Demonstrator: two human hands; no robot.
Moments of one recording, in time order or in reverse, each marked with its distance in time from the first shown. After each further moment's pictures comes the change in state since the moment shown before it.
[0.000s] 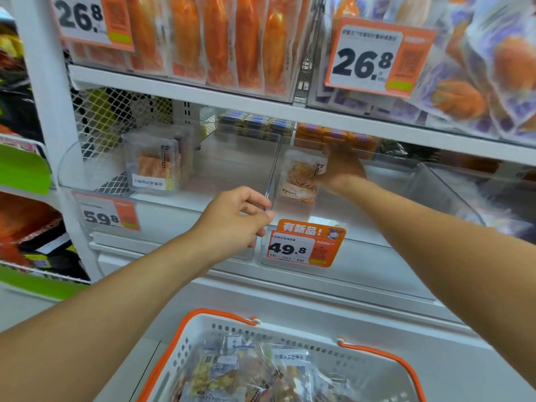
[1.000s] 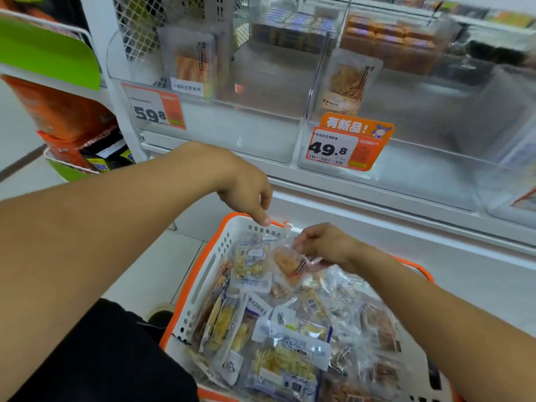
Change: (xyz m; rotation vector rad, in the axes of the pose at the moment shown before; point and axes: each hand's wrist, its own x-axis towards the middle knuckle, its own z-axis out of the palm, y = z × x) left_hand -0.046 -0.034 -0.017 1.249 -0.842 -0.188; right_hand -0.277 -0.032 0.097 0.778 -0.951 0.325
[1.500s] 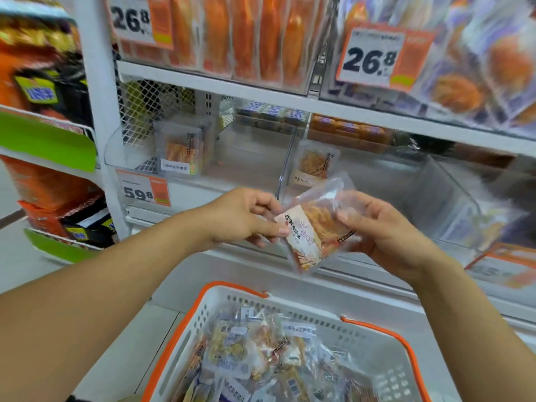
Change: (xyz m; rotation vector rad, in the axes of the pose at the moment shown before) left_hand -0.015 0.009 -0.032 -1.236 0.469 0.346; right_hand -0.112 -0.110 -0.106 0.389 0.114 -0.574
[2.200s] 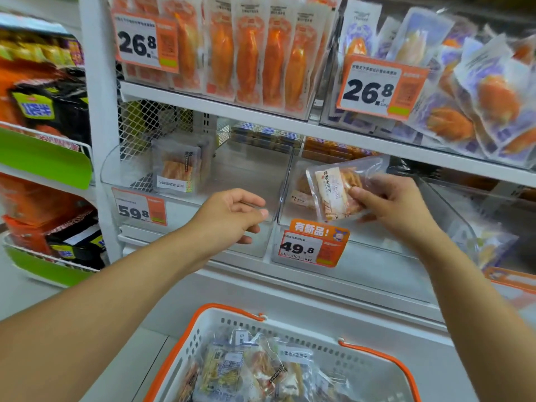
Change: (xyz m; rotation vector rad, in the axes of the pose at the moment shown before) left_hand -0.001 0.003 -0.014 -0.133 0.375 0.086; right_hand 0.049 -0.029 -0.036 -0.528 0.400 -0.249
